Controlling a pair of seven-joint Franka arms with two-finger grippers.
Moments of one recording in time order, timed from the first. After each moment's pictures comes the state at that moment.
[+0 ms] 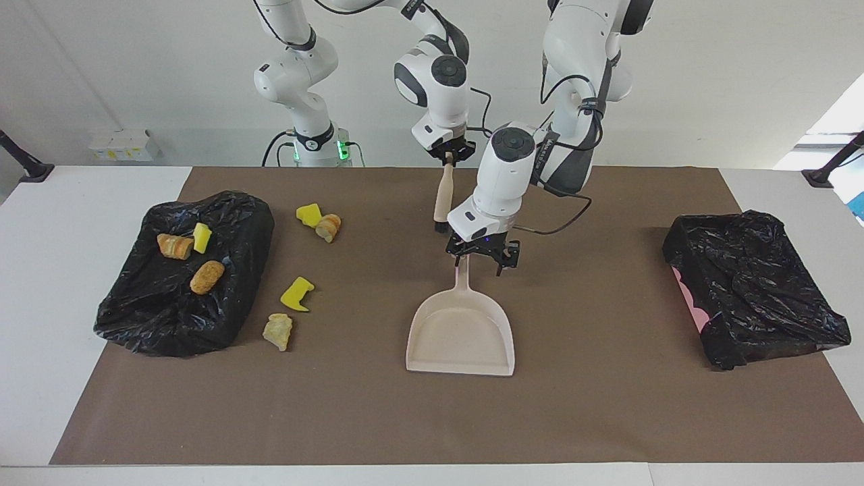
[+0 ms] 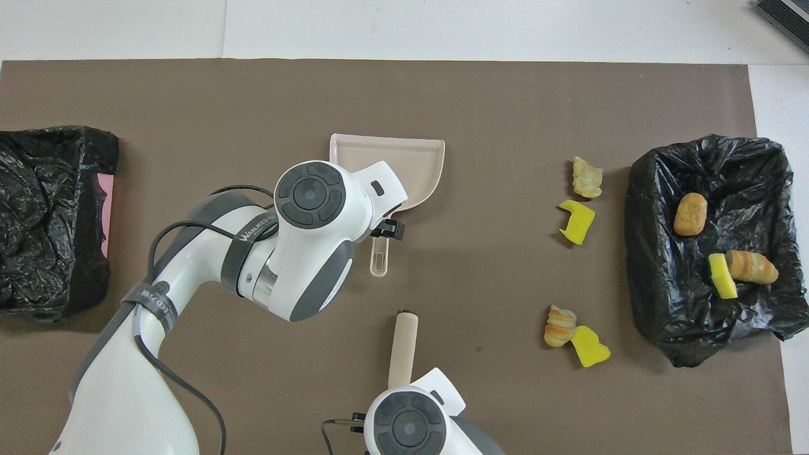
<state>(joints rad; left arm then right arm) -0.61 0.33 -0.01 -1.79 -0.04 2.23 -0.38 0.76 -0.10 0.08 -2.26 0.29 2.00 0.90</state>
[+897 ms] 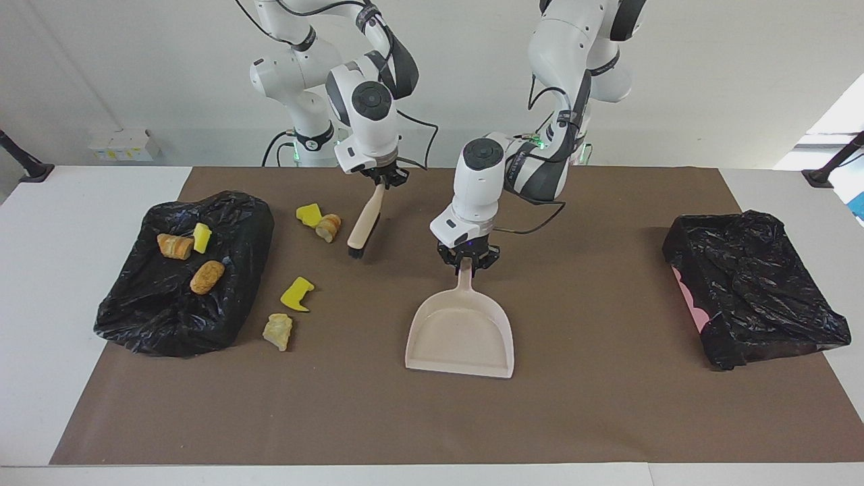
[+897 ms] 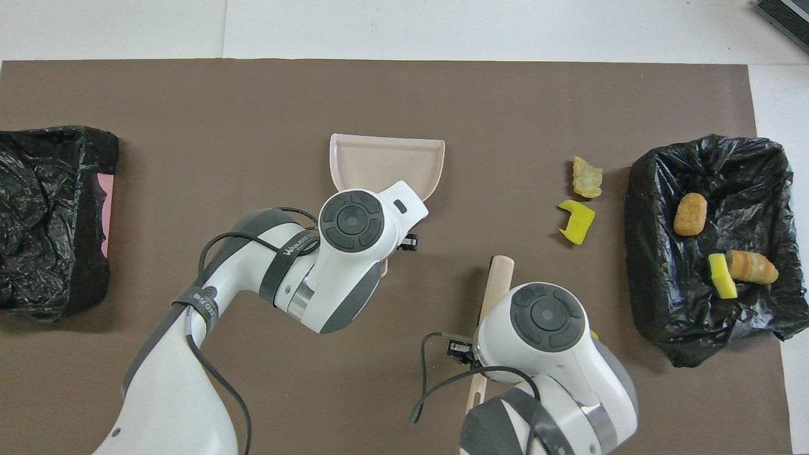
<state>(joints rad) -0.65 0.37 -0.01 -1.81 0.05 2.27 -0.46 0.45 -0.14 0.07 -2.28 0.12 1.76 0.90</state>
